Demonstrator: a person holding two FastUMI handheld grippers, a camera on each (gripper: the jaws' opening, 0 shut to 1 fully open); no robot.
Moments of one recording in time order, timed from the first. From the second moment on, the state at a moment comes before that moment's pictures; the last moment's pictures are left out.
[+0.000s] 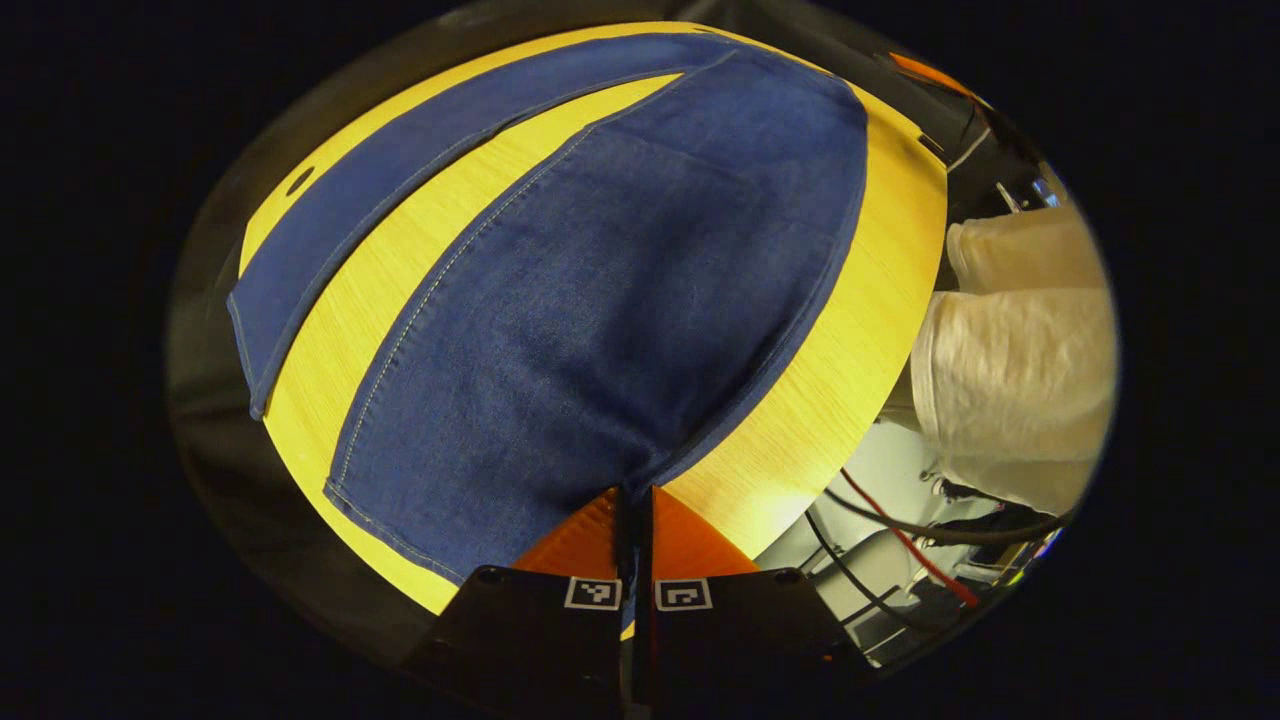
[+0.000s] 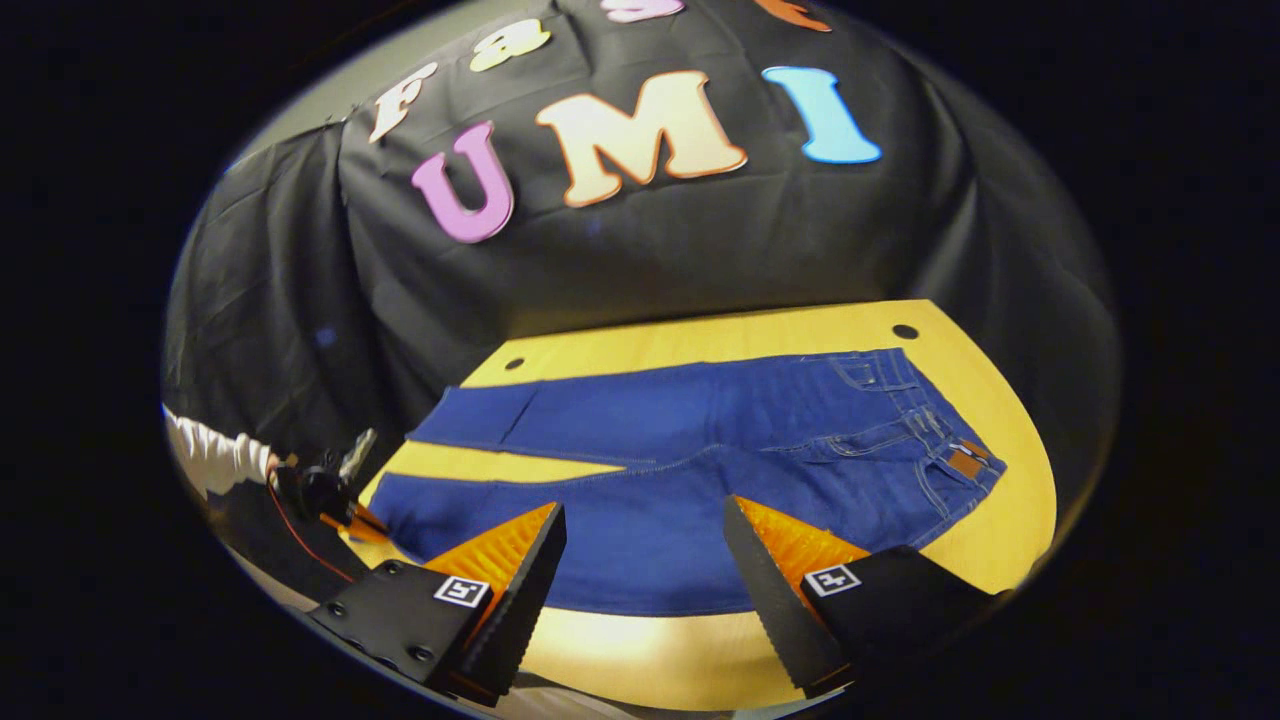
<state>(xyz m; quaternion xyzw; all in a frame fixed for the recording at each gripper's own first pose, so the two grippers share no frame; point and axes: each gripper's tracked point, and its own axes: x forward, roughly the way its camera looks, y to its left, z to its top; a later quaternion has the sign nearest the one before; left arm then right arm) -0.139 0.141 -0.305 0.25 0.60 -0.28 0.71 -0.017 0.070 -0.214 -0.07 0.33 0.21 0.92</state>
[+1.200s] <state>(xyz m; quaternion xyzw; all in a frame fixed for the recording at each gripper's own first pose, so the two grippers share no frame) -0.132 0.142 -0.304 0.23 0.66 -0.26 0.66 0.005 -0.108 -0.341 -0.40 0.56 0.30 0.66</state>
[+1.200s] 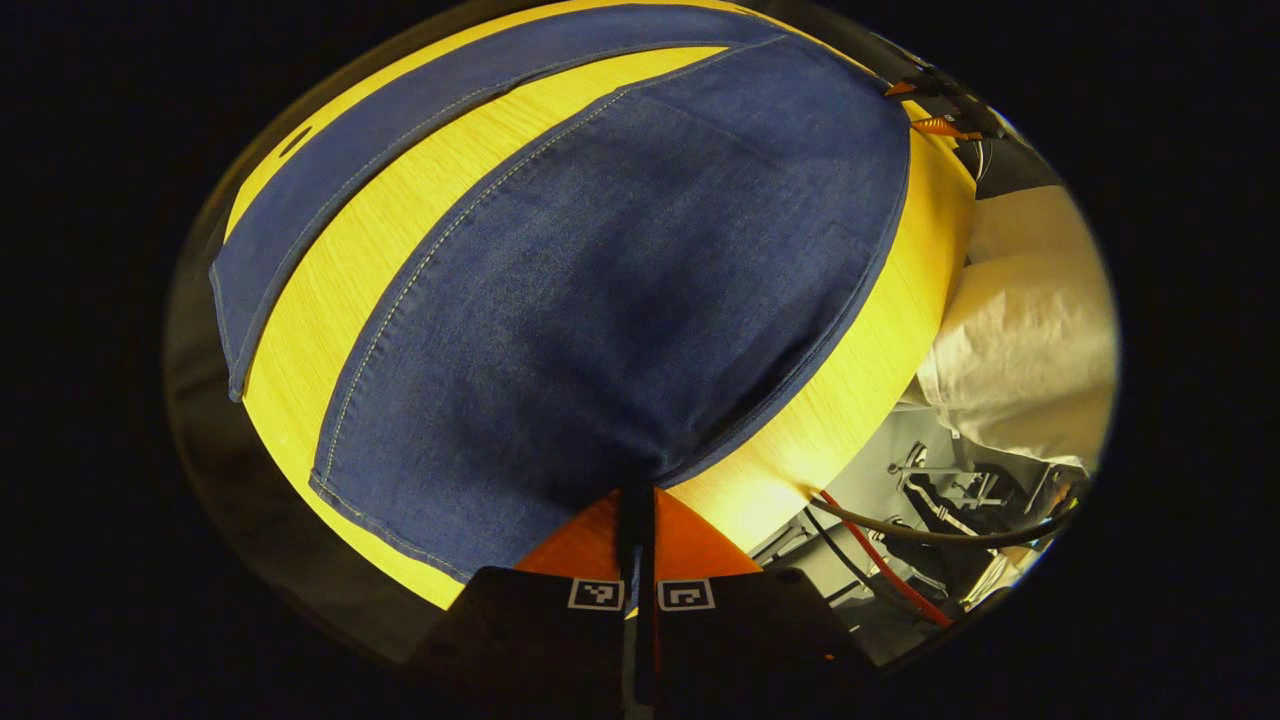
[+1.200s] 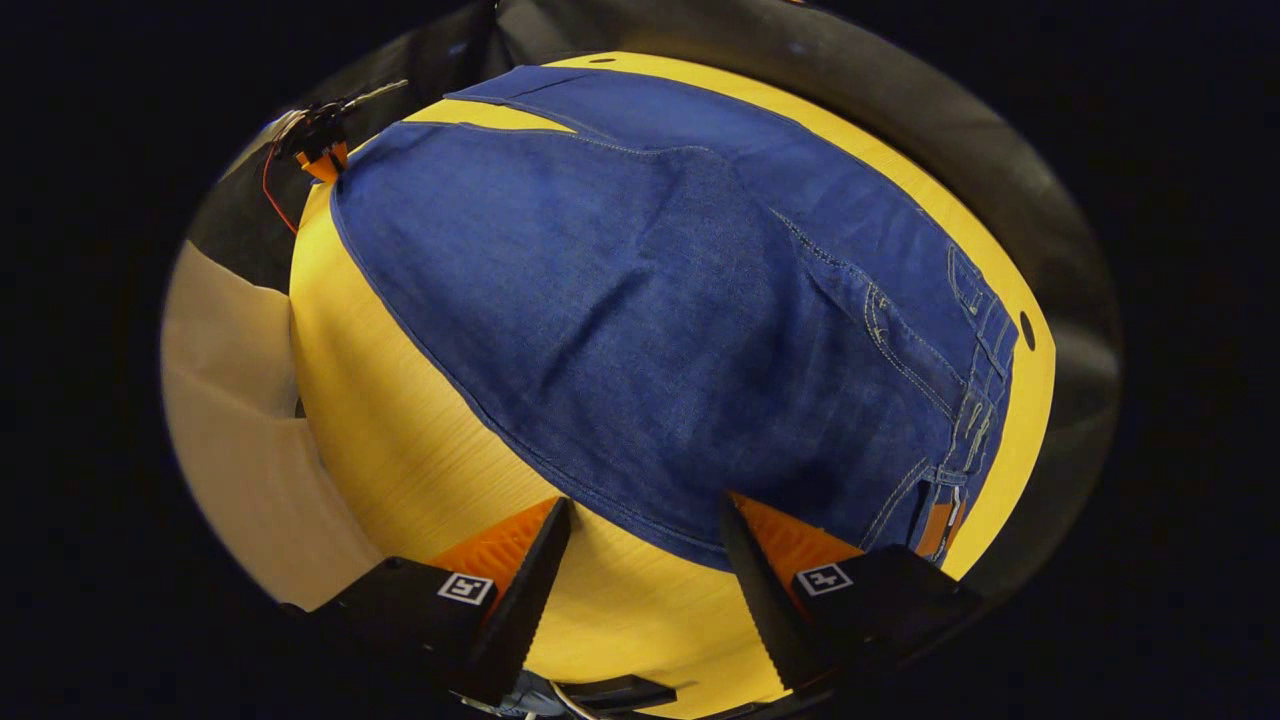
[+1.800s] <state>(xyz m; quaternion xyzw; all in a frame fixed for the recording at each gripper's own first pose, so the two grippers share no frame) -0.132 0.143 -0.305 0.25 0.64 -0.25 0.68 0.027 -0.113 -0.337 -0.41 0.56 0.26 0.67</state>
